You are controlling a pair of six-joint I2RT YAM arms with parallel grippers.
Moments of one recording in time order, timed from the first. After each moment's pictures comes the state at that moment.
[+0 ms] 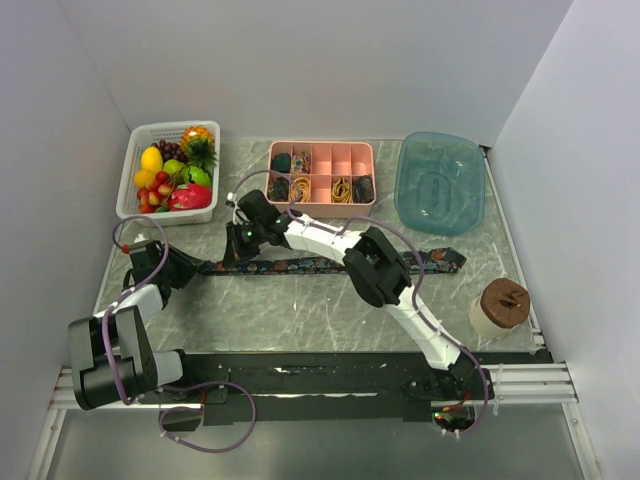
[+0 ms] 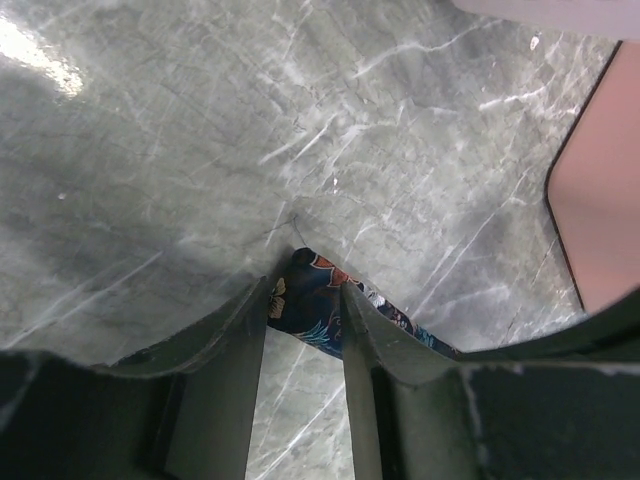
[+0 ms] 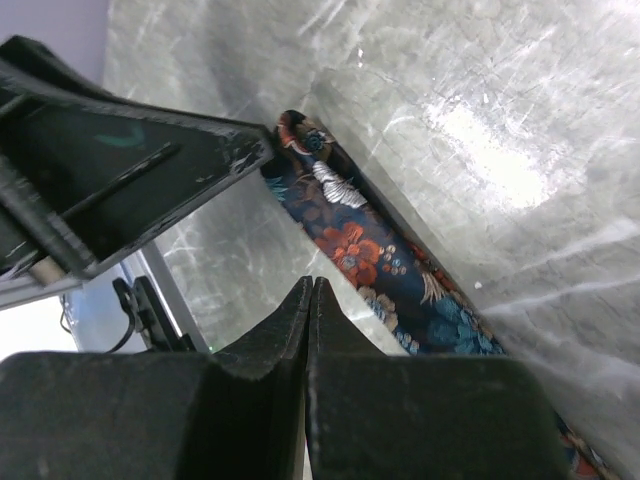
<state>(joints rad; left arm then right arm) 0.28 1.26 0.40 0.14 0.26 -0.76 0.90 2.48 2.05 -0.30 -0.50 0.64</state>
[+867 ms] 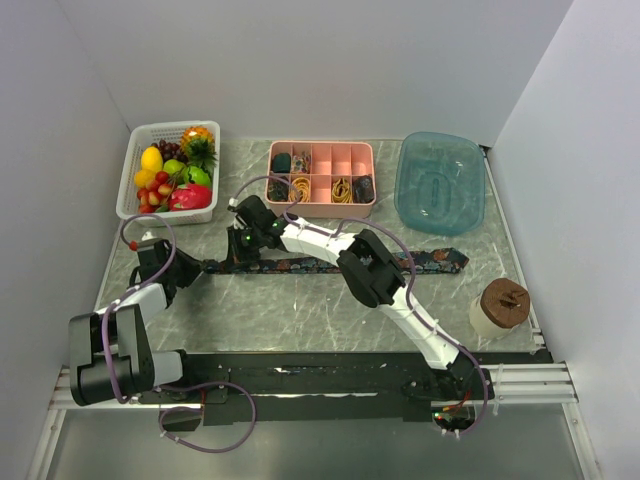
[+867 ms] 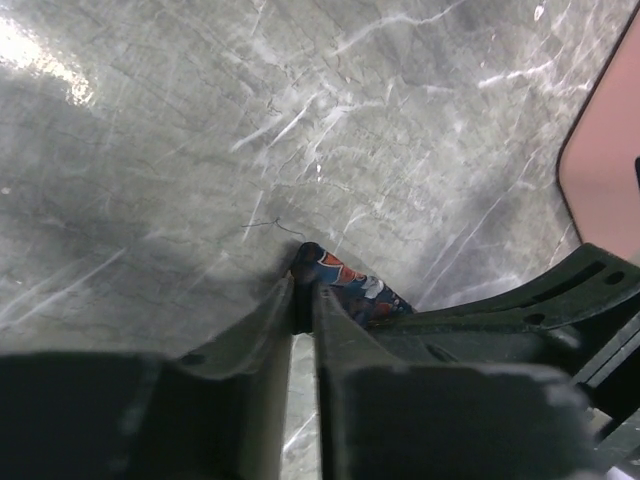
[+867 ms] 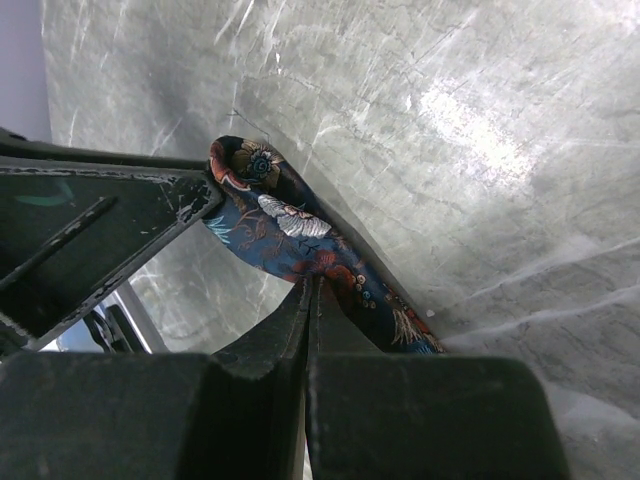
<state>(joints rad) 0.21 1.27 0.40 0.15 0.23 -0.75 0.91 2.56 2.12 -0.34 -0.44 0.67</state>
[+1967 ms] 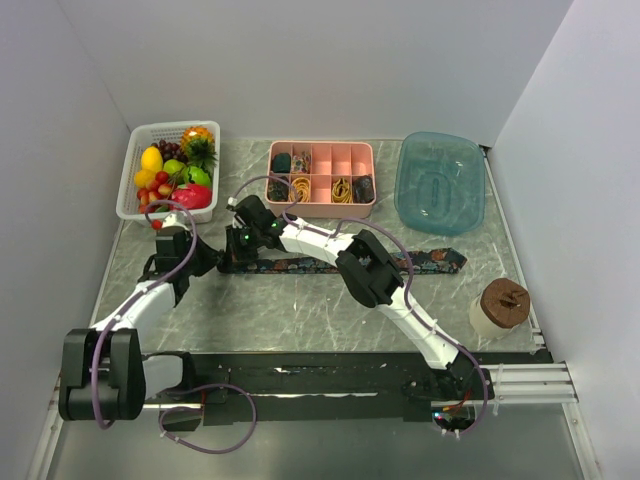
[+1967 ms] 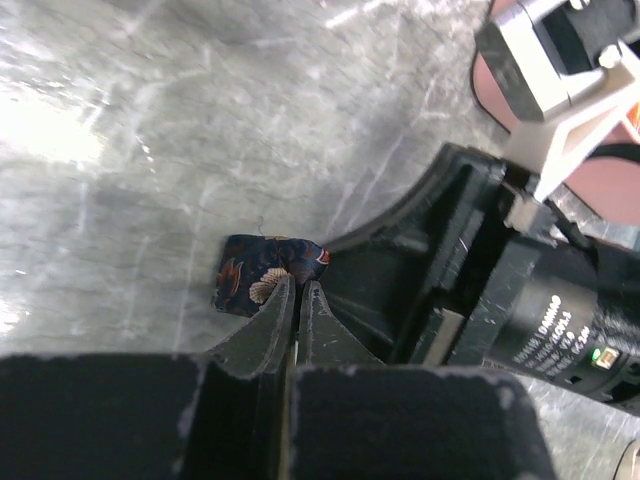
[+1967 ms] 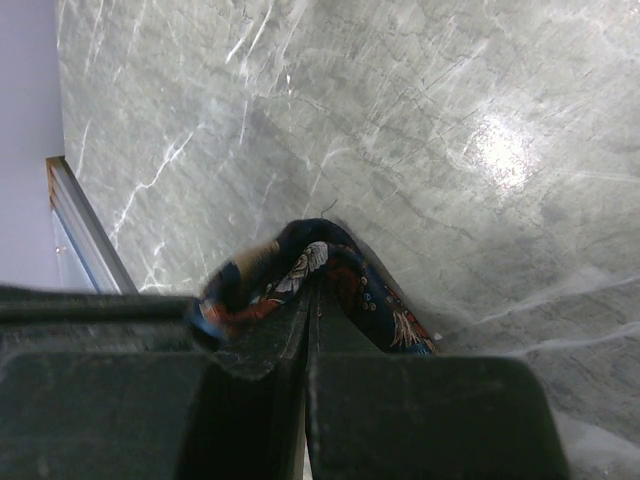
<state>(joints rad) 0.00 1.18 0.48 0.06 0.15 -0.67 0.91 2.58 2.14 -0.32 -0.45 0.69</state>
